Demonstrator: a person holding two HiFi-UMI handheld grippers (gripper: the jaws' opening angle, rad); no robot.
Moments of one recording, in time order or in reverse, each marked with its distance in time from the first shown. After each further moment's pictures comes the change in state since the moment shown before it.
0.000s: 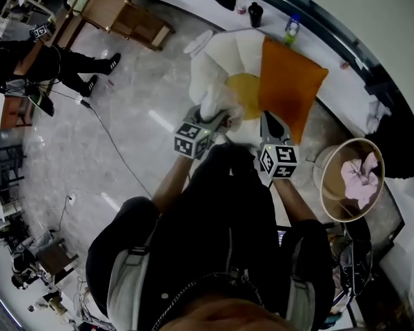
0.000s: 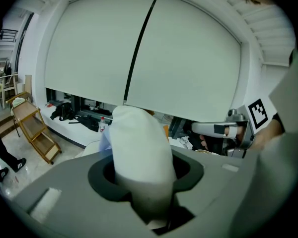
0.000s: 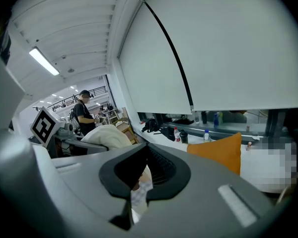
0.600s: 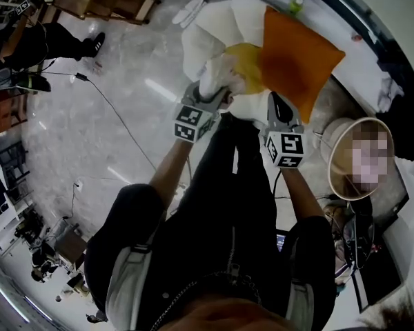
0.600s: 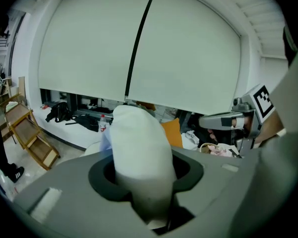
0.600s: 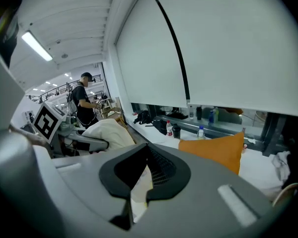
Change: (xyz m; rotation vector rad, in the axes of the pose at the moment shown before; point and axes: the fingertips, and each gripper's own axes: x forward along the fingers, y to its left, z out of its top) left arm 0.076 0.062 -0.010 0.056 0.037 -0.014; right arm 0.071 -0.039 -0.018 -0.056 0.092 -0.077
